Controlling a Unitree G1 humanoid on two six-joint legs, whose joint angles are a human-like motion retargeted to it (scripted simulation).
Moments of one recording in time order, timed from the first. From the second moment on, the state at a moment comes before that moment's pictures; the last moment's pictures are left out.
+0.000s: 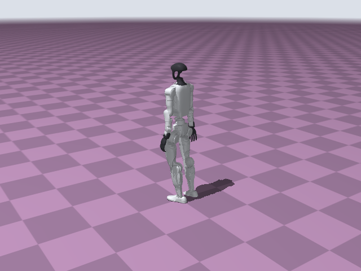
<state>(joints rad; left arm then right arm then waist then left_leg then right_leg) 0.04 0.11 -0.01 1.55 0.55 -0.24 0.32 -0.06 -0.15 -0.01 1.63 -0.39 0.04 0.11 -0.07 0.02 -0.02 0.00 -0.09 0.14 0.03 -0.12 0.05 0.05 -0.07 -0.31 0.04 0.09 0.07</state>
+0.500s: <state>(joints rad) 0.04 0.10 -0.02 1.54 0.59 -0.24 0.29 -0.05 -0.14 0.00 1.63 -0.39 0.04 0.11 -0.07 0.01 -0.02 0.00 -0.08 0.15 0.03 -0.12 0.05 0.05 -0.07 -0.30 0.04 0.10 0.07</state>
